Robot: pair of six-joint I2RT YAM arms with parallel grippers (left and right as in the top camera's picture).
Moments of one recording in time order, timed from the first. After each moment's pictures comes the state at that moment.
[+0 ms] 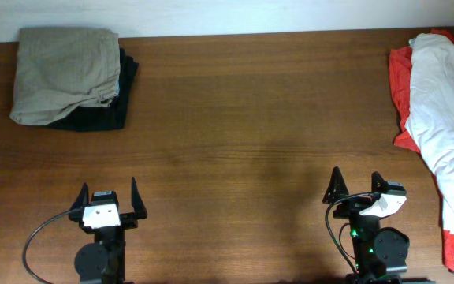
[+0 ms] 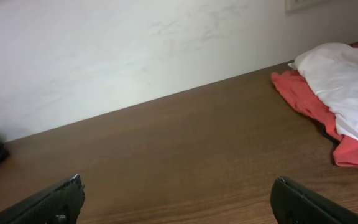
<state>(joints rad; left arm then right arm) 0.08 0.01 0.02 -0.08 -0.05 0.06 0.04 0.01 0.01 -0.07 0.08 0.29</state>
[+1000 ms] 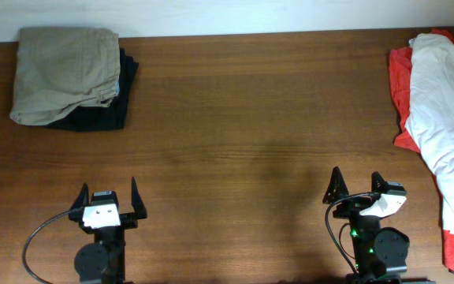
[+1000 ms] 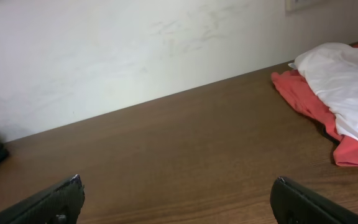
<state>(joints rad) 0.08 0.01 0.02 -0.08 -0.05 0.06 0.04 0.01 0.01 -0.07 0.08 0.29</state>
